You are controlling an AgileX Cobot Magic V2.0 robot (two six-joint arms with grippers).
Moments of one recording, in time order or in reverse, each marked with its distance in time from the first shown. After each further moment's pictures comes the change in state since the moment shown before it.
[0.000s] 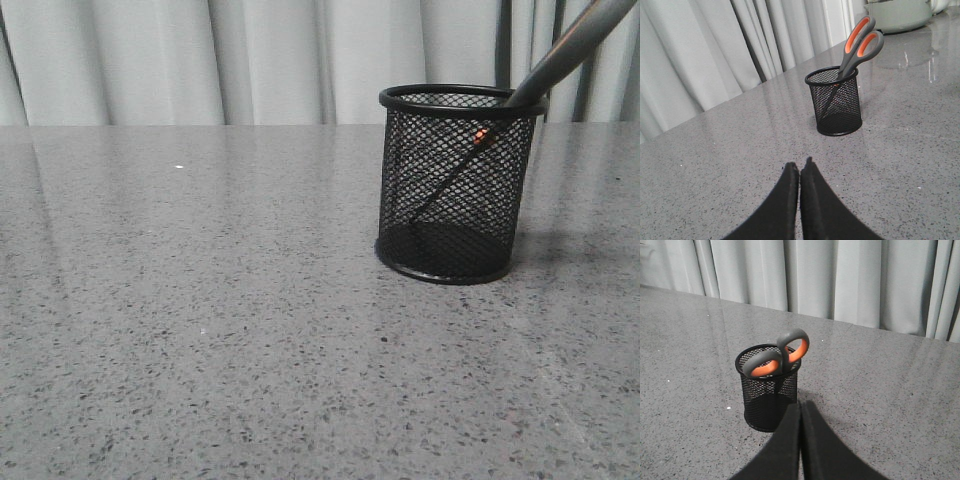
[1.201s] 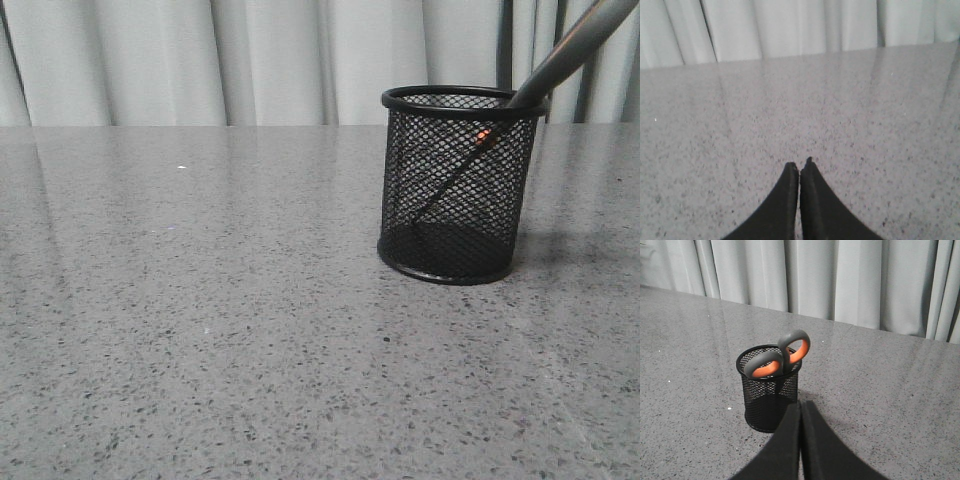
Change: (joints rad) left arm 0.767 0.000 0.263 -0.251 -0.182 0.063; right arm 0.000 0.000 0.000 -0.002 0.000 0.000
